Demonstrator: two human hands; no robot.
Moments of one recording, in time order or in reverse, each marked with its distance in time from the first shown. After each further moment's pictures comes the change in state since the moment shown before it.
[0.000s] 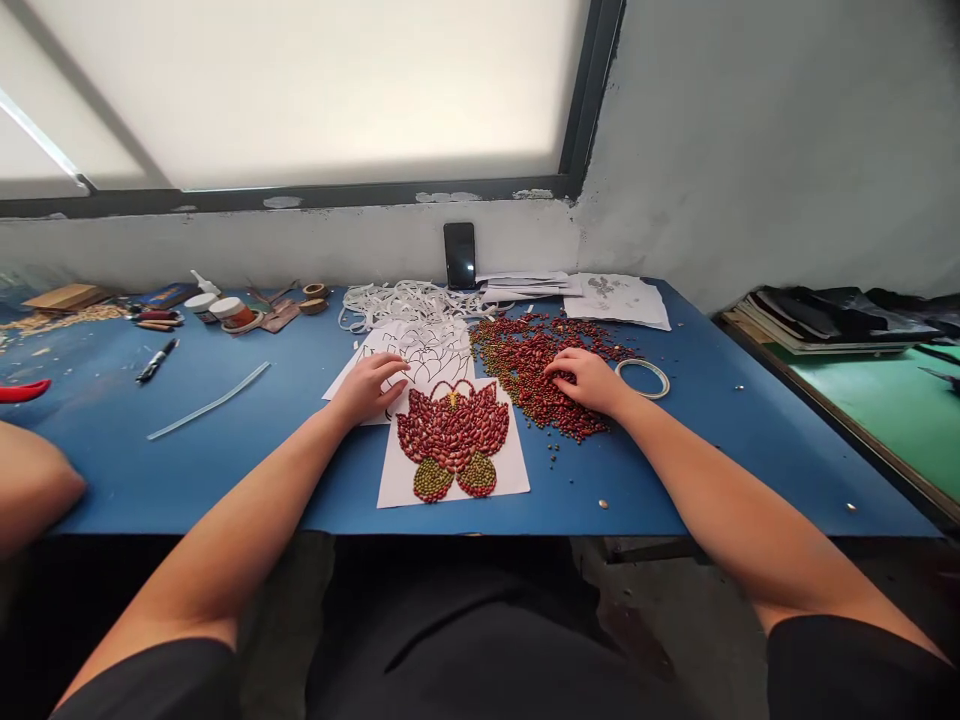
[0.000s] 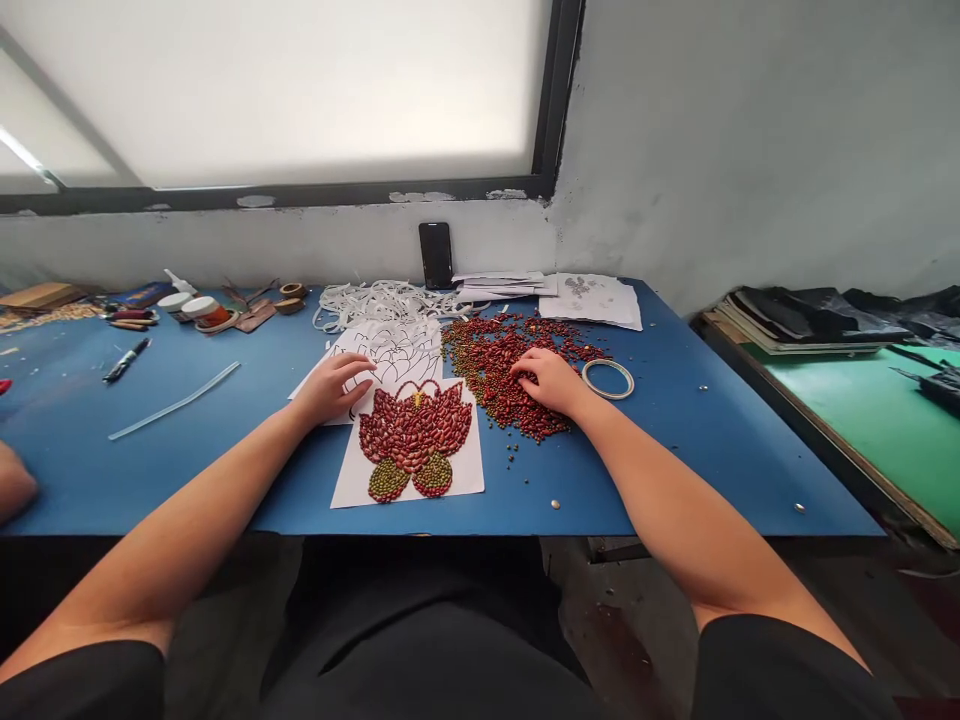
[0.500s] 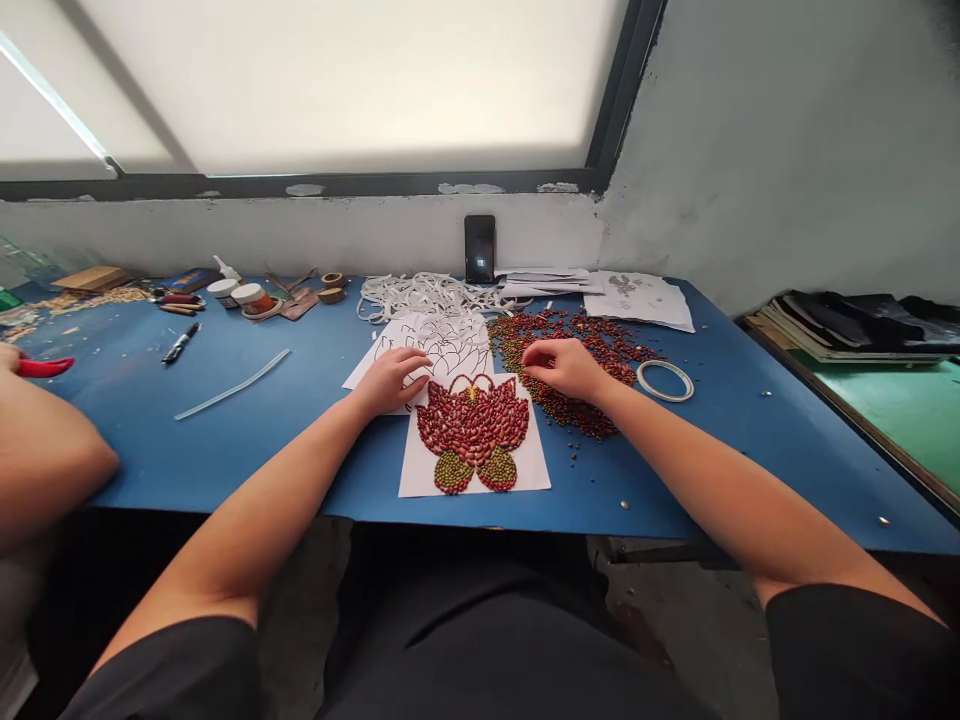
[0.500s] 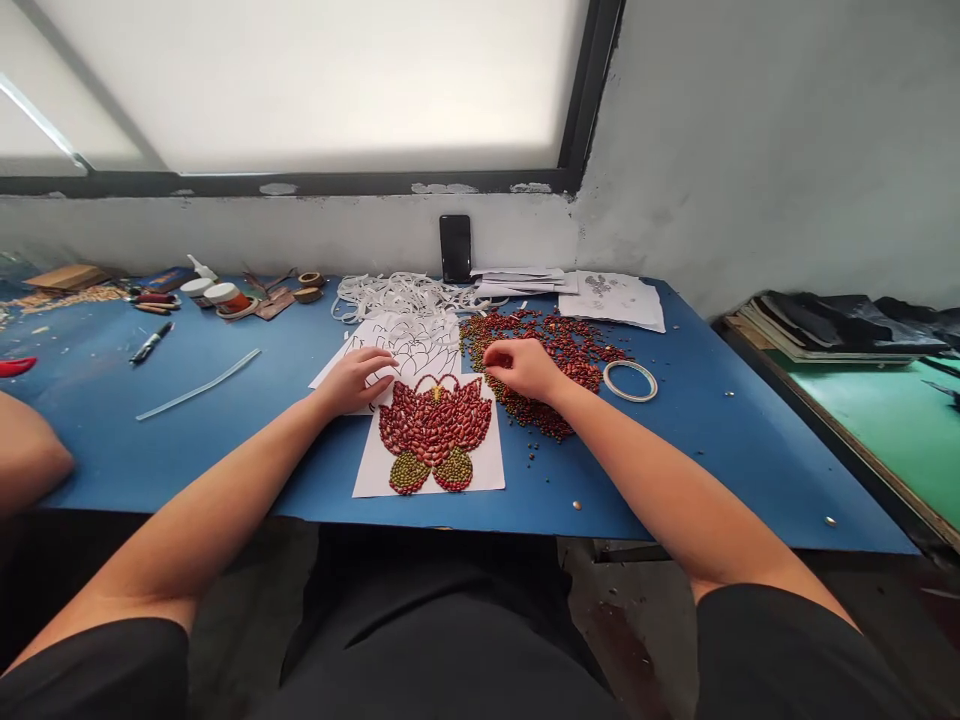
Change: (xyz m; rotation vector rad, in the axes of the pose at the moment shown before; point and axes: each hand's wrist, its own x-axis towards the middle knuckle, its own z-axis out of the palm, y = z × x) left_hand -0.001 0.006 0.000 0.001 -0.031 0.046; right_hand 0.053 -0.071 0.010 0.375 -0.010 0.050
